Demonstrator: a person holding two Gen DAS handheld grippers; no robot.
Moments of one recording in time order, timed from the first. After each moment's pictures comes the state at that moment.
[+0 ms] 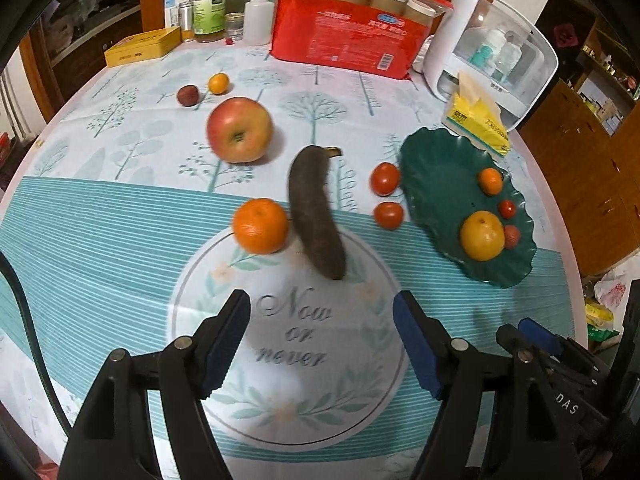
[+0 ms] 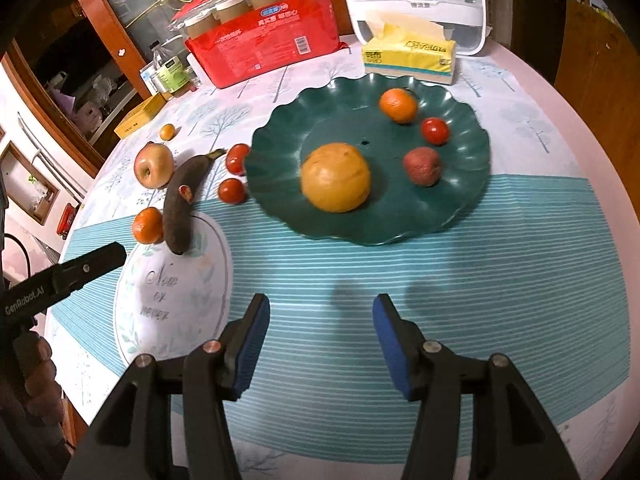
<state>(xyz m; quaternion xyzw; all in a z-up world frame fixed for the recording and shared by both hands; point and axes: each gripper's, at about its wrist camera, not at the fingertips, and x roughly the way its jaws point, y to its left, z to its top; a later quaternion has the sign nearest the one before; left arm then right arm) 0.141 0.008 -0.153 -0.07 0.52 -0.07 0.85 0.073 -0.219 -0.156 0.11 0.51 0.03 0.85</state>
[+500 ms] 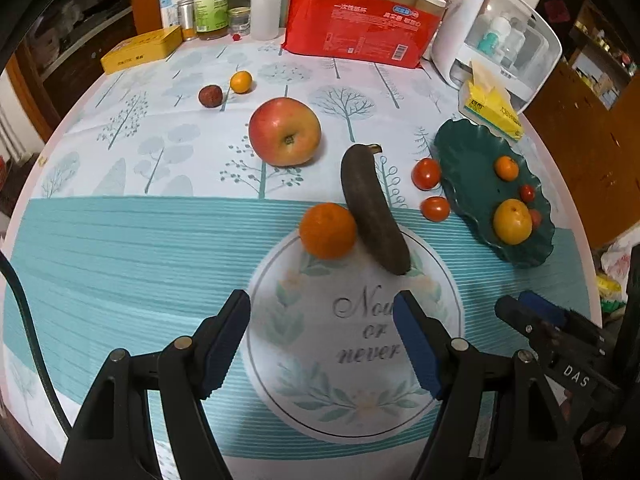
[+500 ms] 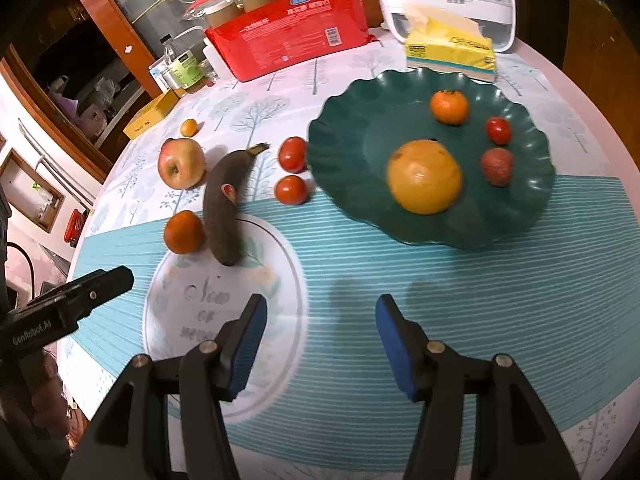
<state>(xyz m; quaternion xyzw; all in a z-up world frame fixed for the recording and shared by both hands) 0.159 0.057 -0.152 -0.03 0.54 -0.09 0.84 0.096 -0.157 -0.158 0.13 0.51 0.03 0.85</state>
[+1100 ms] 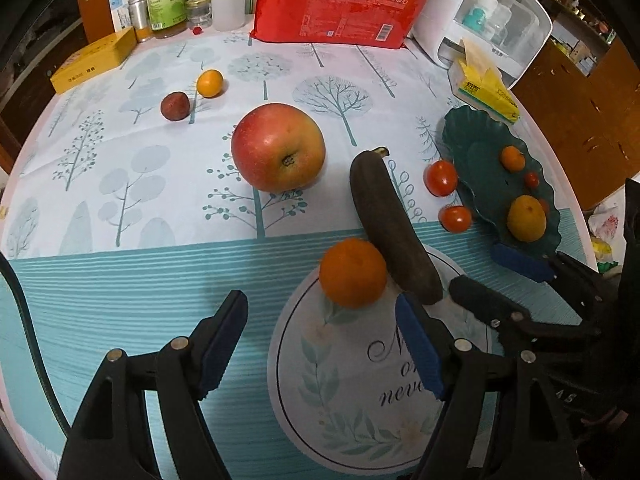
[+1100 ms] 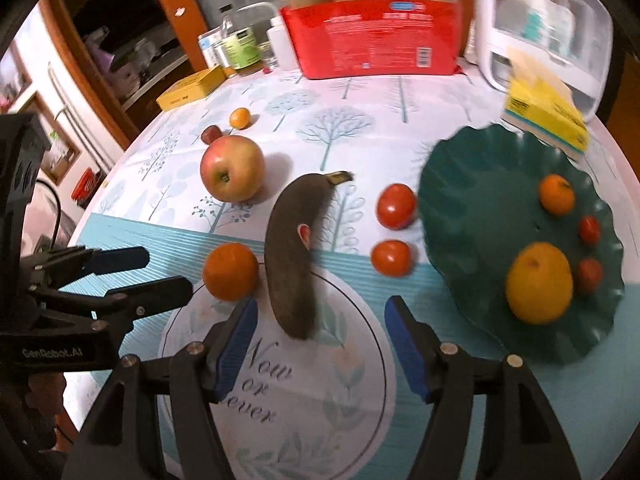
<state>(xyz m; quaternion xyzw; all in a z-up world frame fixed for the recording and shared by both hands) 0.220 0.069 -0.177 -0.01 0.57 -0.15 0.81 0.163 -0.084 -0.161 0.04 0.50 0.10 0.86</state>
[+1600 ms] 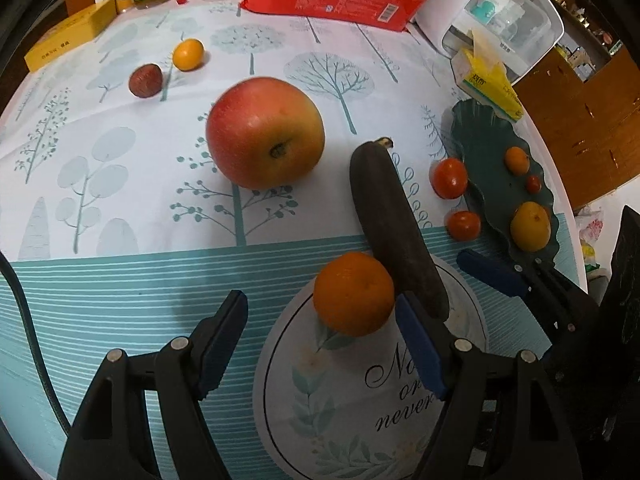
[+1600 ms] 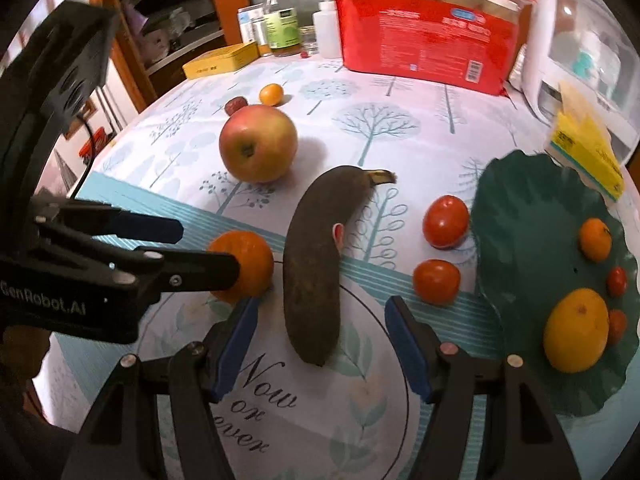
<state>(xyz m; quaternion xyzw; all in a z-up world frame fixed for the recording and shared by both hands) 0.248 0.064 -0.207 -0.04 0.60 -0.18 0.78 0.174 -0.055 -0.186 -0.03 0.49 0.14 0.86</state>
